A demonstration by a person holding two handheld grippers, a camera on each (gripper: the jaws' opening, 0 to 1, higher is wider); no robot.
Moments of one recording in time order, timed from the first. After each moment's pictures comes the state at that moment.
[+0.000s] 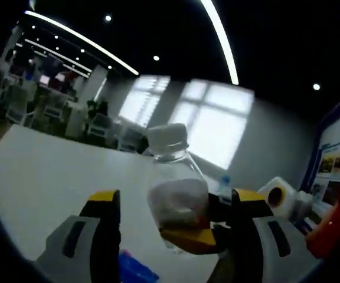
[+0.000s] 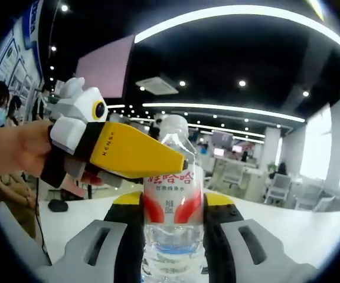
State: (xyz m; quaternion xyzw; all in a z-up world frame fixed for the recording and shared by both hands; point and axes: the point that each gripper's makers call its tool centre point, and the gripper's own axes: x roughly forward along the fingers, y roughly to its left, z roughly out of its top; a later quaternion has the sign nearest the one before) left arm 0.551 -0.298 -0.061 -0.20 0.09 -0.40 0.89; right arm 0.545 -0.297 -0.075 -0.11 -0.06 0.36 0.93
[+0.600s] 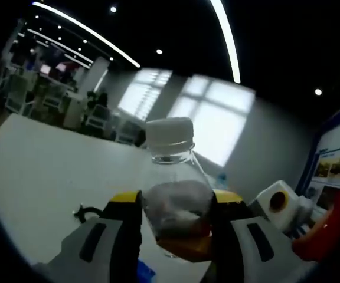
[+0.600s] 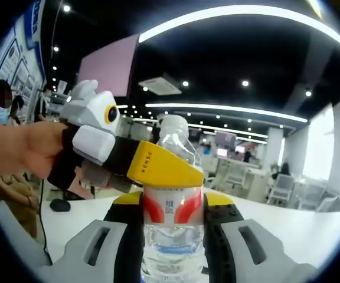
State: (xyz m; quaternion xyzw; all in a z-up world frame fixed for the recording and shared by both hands) left arm 0.554 -0.298 -0.069 -0.21 0.11 -0.41 0.88; right arm 0.543 -0.286 -0.082 -0.11 -0.06 0.36 0.92
